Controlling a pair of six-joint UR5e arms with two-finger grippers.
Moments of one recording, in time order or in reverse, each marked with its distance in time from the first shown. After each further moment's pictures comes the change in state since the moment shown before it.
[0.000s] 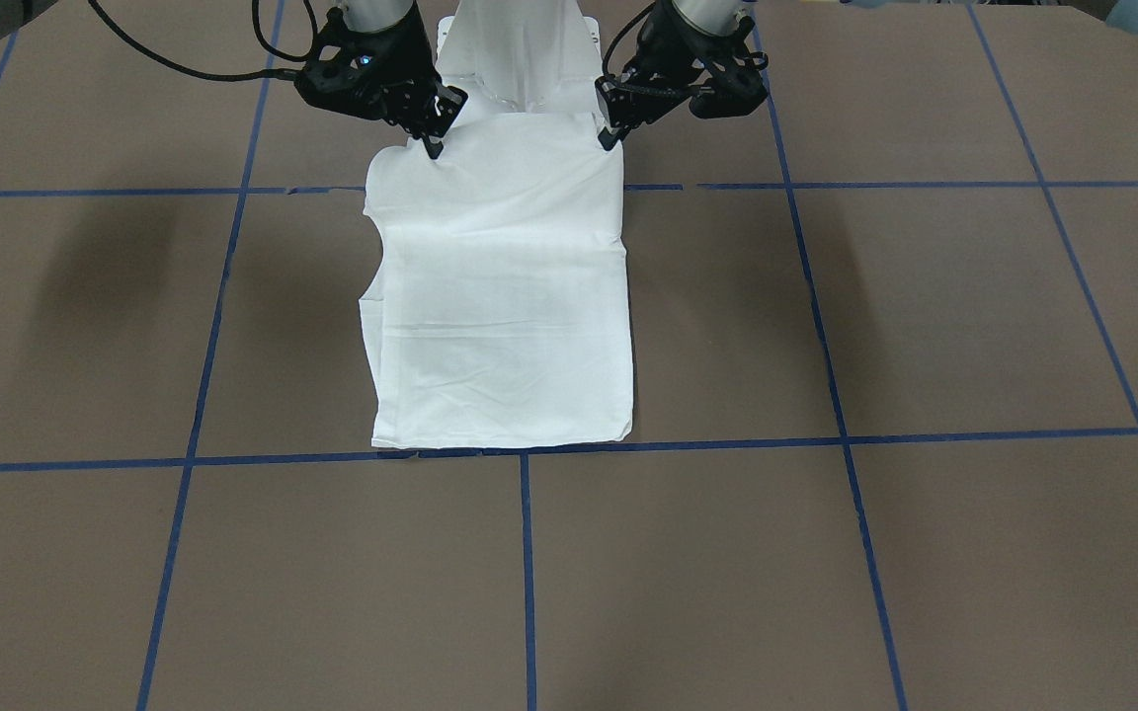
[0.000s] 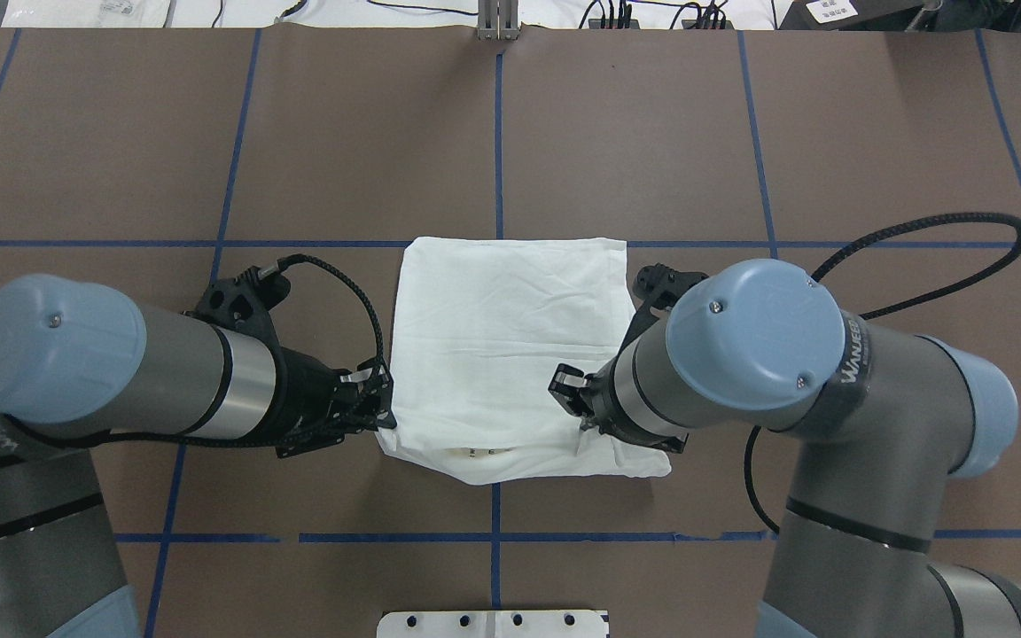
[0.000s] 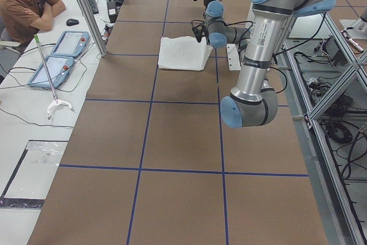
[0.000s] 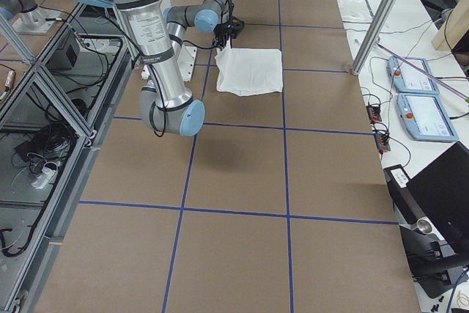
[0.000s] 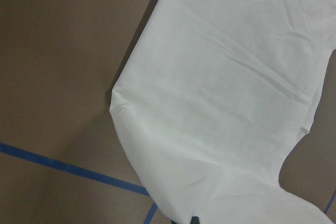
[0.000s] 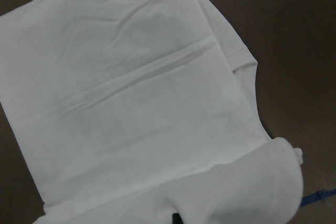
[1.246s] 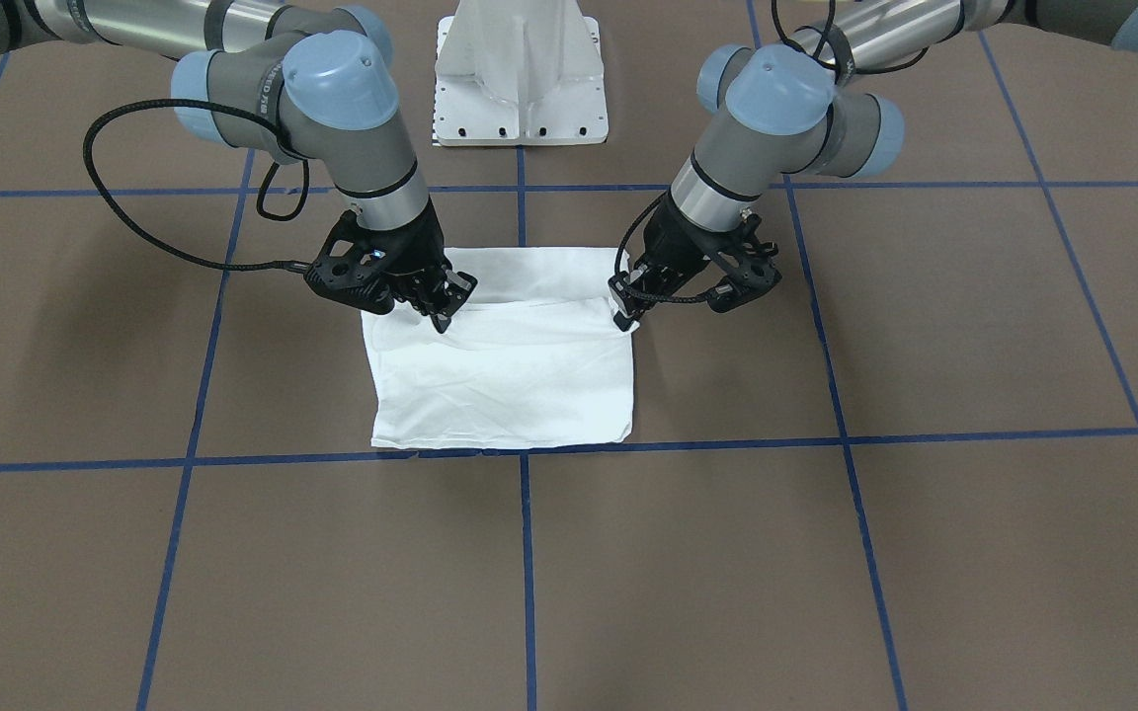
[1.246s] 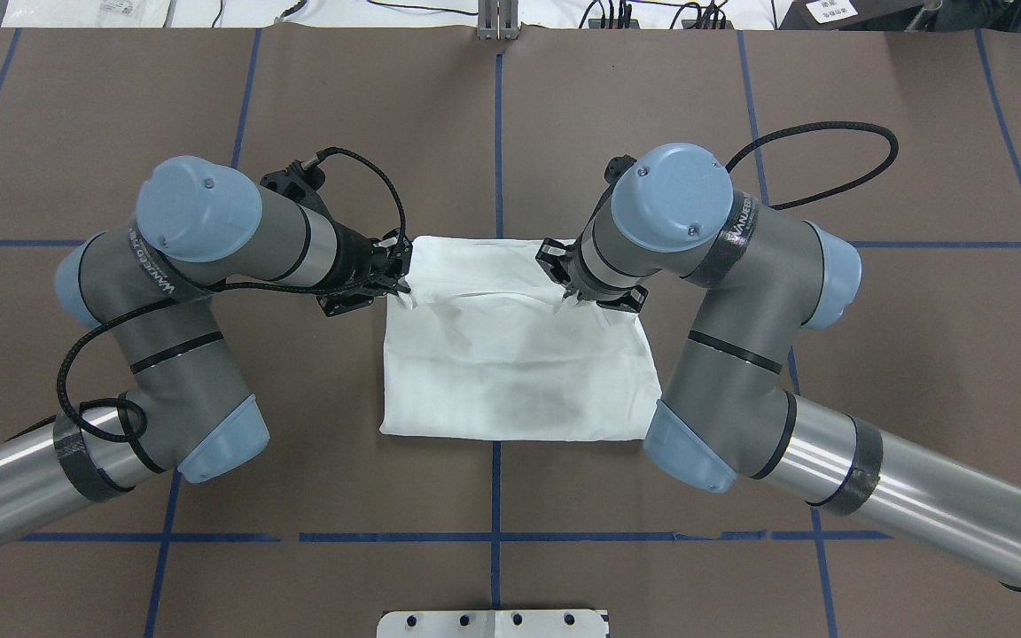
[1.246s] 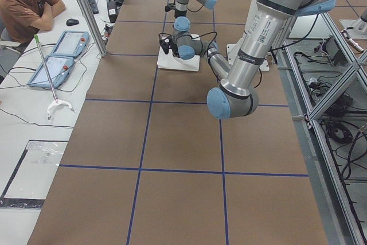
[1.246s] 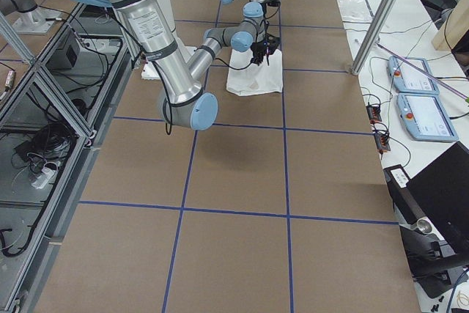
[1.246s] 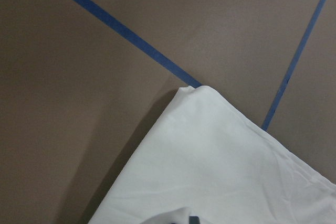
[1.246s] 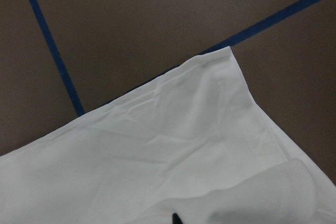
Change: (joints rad) left arm -0.151 -0.153 0.474 -0.263 -0.006 0.015; right arm 0.150 0.099 -0.419 0.316 0.002 -0.078
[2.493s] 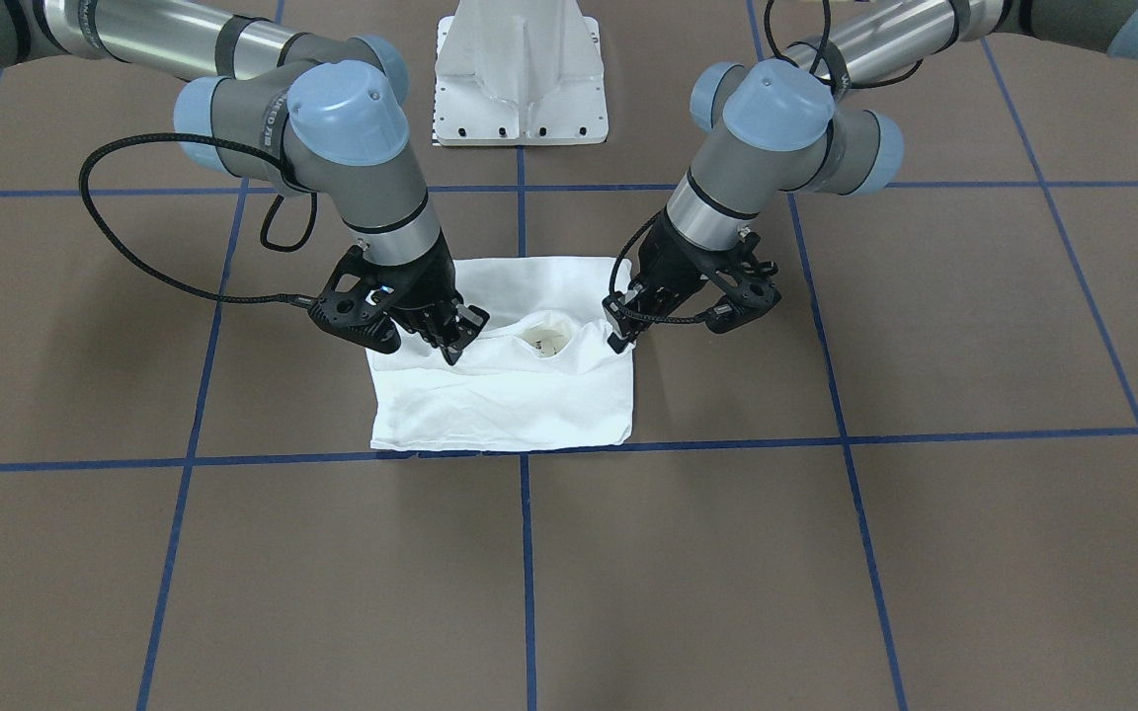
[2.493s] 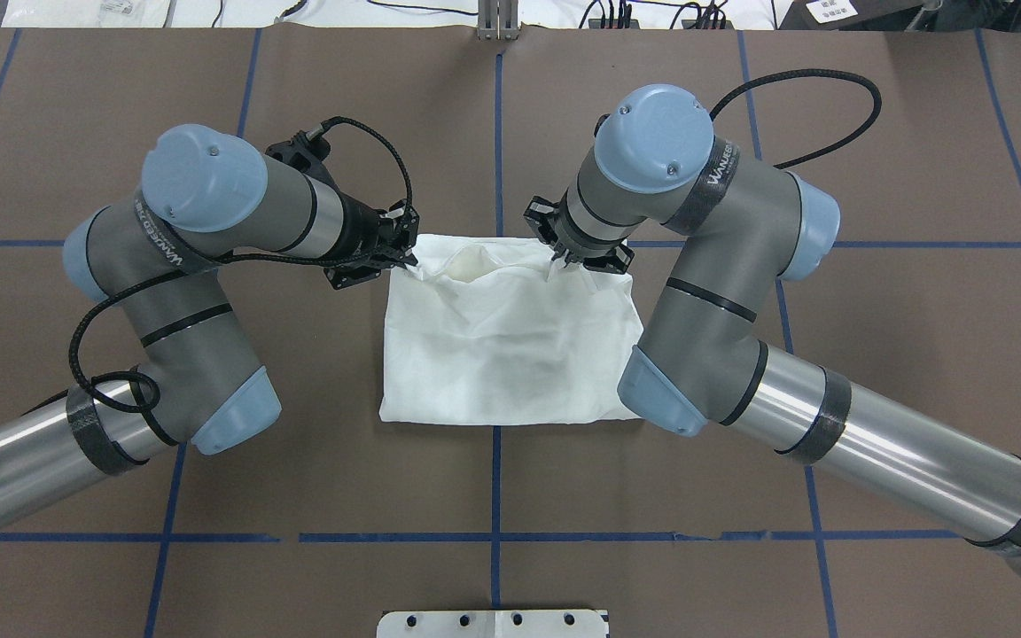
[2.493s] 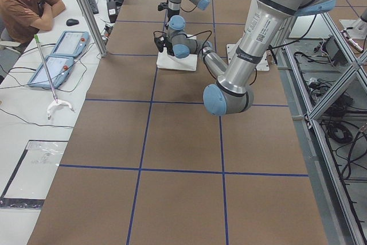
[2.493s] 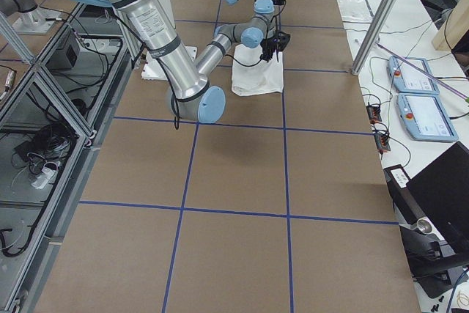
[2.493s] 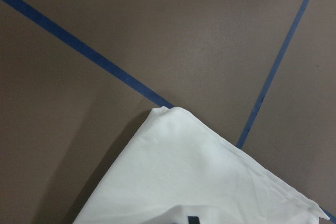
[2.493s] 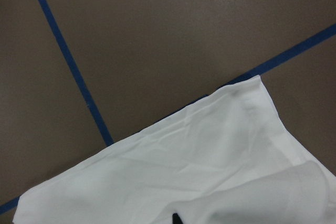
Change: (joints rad) left arm -0.032 -0.039 0.029 -0.007 0.000 0.010; right arm 0.056 0.079 -0.097 0.007 0.043 0.000
